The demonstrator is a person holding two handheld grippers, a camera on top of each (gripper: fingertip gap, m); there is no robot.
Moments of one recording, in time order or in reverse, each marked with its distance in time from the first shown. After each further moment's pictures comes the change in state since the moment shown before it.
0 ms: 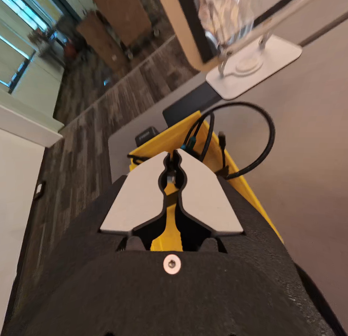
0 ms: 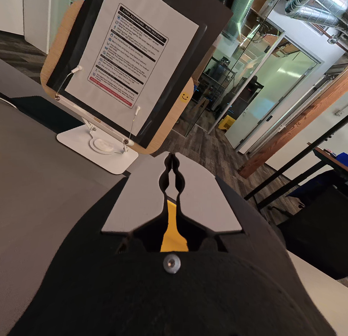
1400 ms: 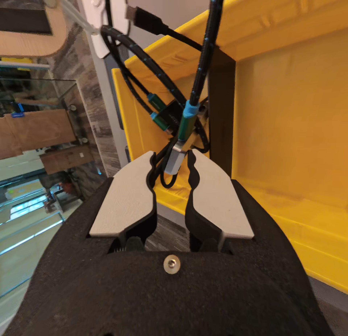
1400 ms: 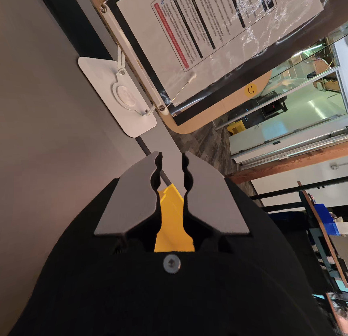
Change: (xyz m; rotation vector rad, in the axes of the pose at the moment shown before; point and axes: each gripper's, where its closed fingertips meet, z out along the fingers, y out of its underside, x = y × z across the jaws) left arm -0.004 0.100 0.080 -0.022 0.455 1.056; right arm -0.071 0.045 0.036 -0.145 -0.190 -0.407
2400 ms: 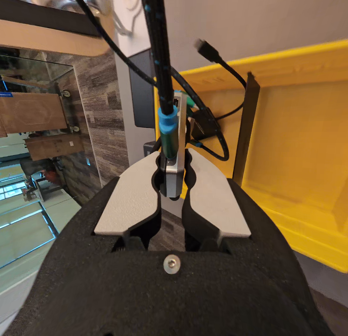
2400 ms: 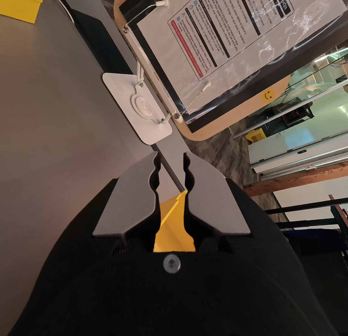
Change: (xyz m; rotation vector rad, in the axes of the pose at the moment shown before) left arm -0.052 -0.018 -0.026 -0.012 0.014 -0.112; right arm -0.011 -0.006 -0.001 0.058 -0.099 0.048
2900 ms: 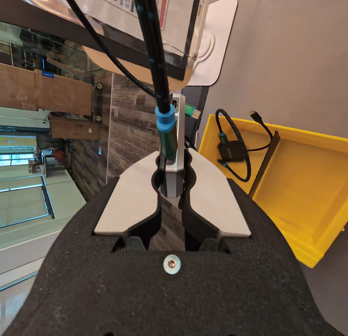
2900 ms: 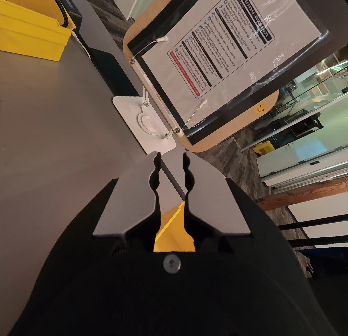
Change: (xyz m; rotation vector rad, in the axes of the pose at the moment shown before) left arm -0.089 -0.053 -0.093 0.063 -0.151 -0.201; right arm 0.006 -0.017 -0.018 0.103 -0.031 0.050
